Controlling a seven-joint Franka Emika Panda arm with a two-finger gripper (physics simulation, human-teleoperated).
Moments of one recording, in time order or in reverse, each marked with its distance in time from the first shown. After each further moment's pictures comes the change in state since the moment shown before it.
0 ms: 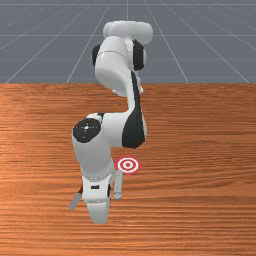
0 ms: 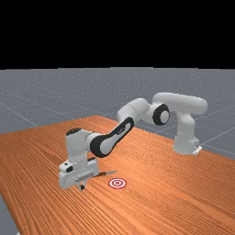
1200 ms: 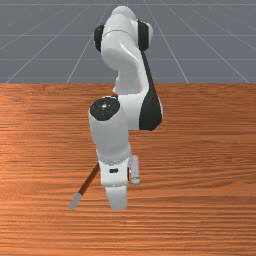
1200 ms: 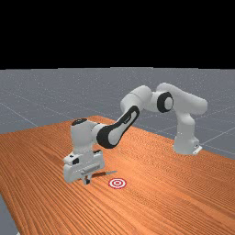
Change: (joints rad) arm 0.038 -0.225 0.019 -0.281 -0.002 0.079 -0.003
